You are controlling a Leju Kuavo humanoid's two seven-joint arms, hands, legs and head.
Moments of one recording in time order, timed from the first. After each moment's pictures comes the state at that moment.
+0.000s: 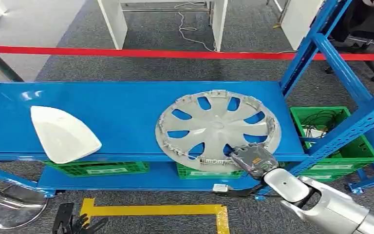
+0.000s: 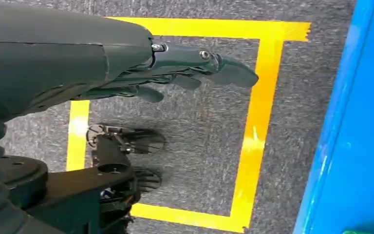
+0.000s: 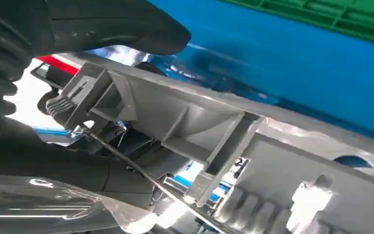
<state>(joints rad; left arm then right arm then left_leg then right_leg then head) 0.04 -0.01 -0.08 -0.68 0.31 0.11 -0.18 -0.38 -0.51 0.94 -1.50 1.33 -0.03 0.21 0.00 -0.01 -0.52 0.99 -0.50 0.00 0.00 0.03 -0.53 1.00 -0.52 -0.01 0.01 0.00</state>
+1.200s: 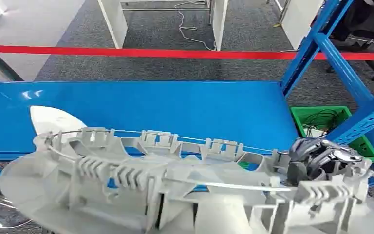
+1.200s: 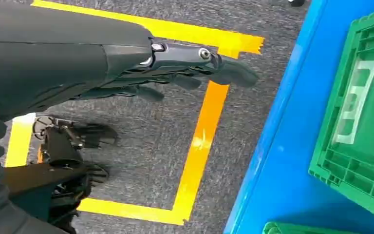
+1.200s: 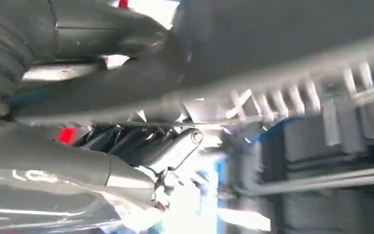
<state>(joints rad) 0.07 -0.01 -0.04 -0.74 0.37 0.12 -0.35 0.13 -0.24 0.36 -2.21 -0.22 -0.22 -0.59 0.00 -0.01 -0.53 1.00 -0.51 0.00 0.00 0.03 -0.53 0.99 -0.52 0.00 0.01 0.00</state>
